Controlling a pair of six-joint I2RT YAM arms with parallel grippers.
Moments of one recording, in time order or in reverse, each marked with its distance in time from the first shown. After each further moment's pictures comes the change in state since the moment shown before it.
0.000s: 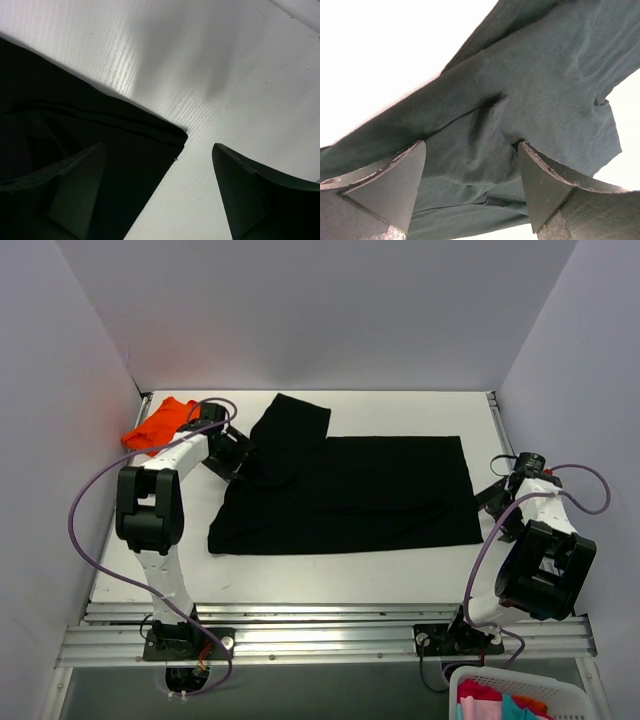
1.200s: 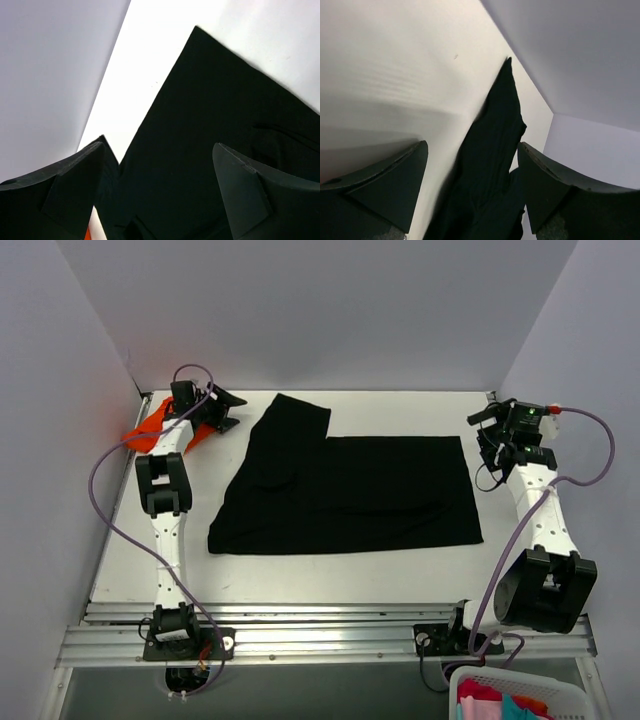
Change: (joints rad) left arm 0.217 0.698 0.814 0.387 0.436 0.029; right arm 0.206 -0.101 0.239 0.305 -0.116 0.305
